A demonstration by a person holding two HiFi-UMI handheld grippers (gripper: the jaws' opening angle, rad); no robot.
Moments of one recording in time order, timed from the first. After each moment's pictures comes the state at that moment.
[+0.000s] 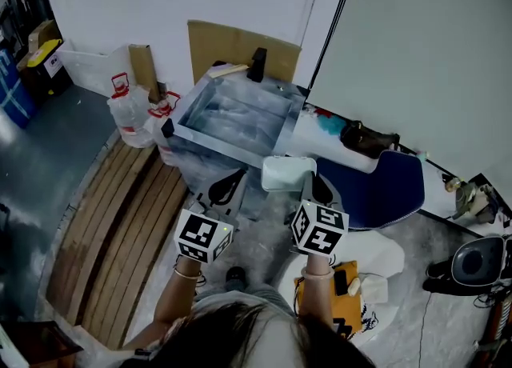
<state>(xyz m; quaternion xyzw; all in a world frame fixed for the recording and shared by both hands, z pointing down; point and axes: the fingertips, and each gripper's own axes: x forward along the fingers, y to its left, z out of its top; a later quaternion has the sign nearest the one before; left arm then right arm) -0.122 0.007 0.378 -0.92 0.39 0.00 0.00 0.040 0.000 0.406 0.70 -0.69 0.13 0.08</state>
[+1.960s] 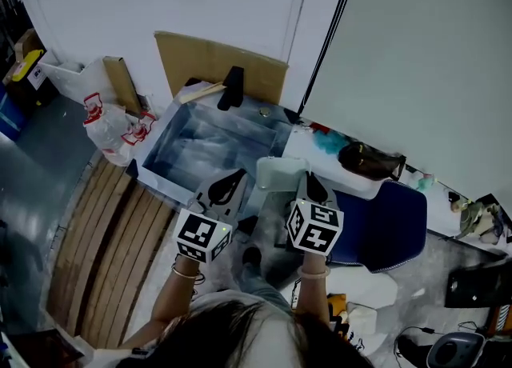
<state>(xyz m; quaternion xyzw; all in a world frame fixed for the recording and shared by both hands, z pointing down) -0.002 -0.216 0.401 -0.92 0.39 -0.02 -0.02 0.147 -0.228 0.444 0.69 -0.70 0.17 0.10</state>
